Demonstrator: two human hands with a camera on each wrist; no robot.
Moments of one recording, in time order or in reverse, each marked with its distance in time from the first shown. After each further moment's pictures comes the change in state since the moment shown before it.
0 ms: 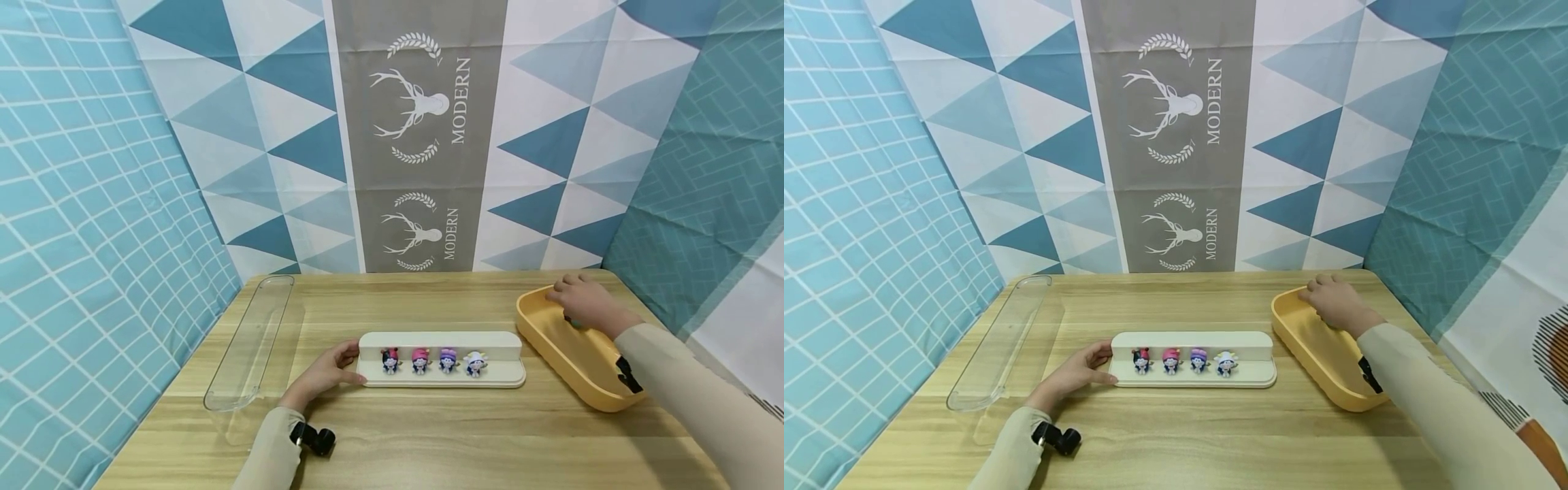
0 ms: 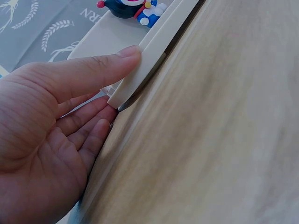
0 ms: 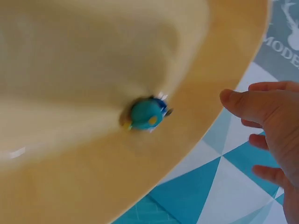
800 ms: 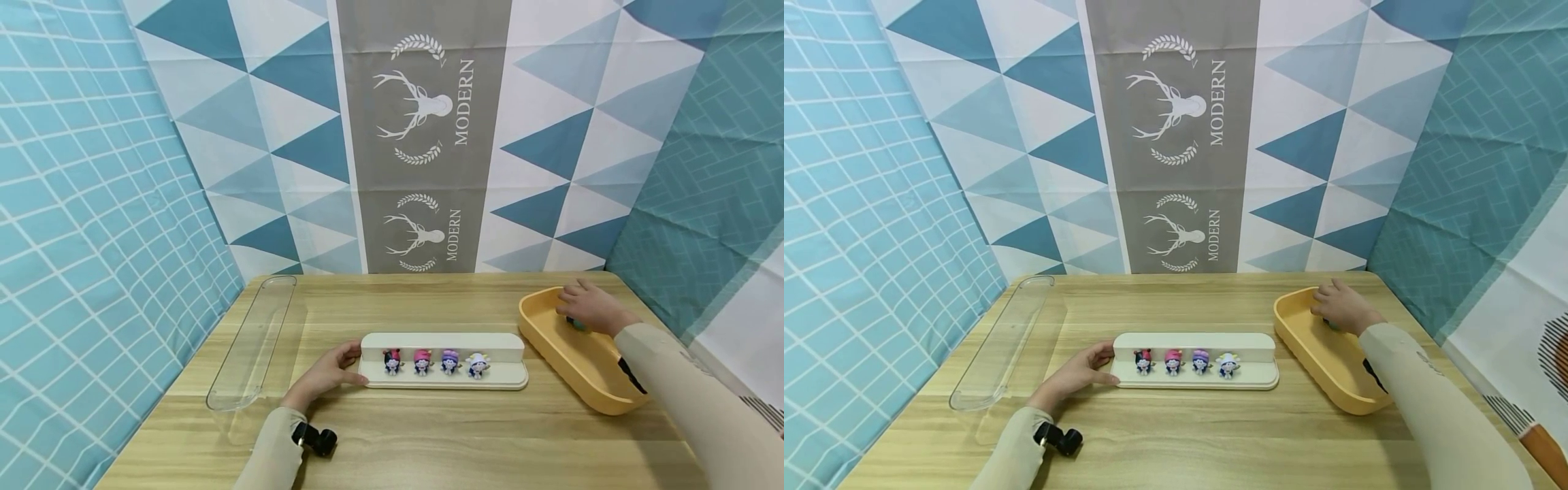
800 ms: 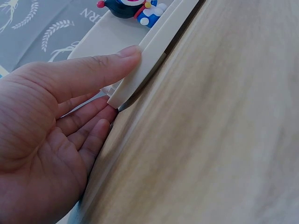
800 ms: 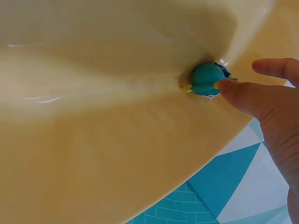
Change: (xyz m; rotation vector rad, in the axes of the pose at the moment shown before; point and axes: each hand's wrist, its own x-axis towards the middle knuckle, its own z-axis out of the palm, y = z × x) left_hand 0.001 -0.001 0.001 -0.027 0.006 -0.010; right_hand -0.012 0.023 0.038 -0.178 -0.061 -0.184
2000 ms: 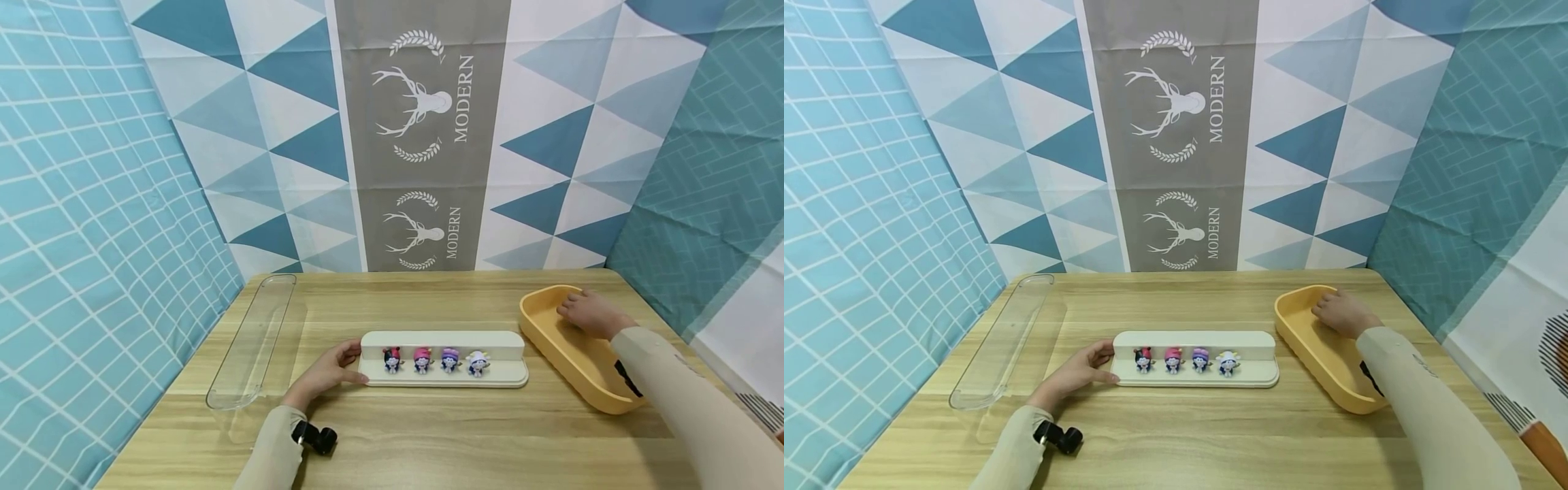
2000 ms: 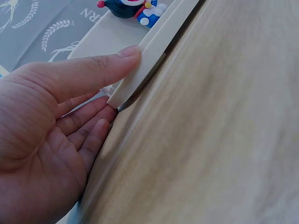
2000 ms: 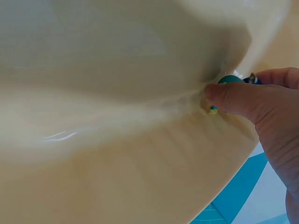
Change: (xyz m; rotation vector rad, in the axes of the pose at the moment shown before) left_hand 0.000 0.001 0.001 0.013 0.008 -0.002; right_hand -0.001 -0.010 0.013 0.074 -0.056 0.020
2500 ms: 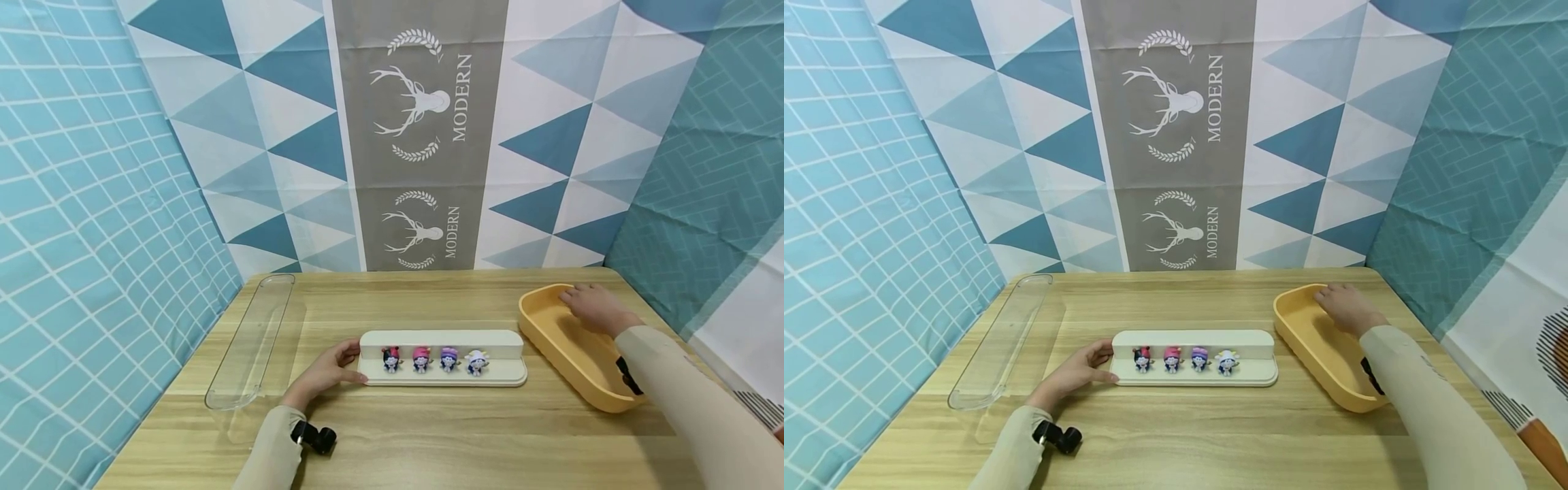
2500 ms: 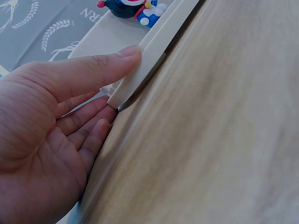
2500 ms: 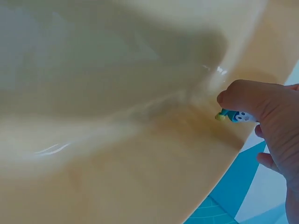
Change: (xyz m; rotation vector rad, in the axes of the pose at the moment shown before) left_hand -0.001 0.002 -0.001 0.018 -0.008 0.018; right_hand -0.001 0.003 -0.008 0.156 0.034 0.193
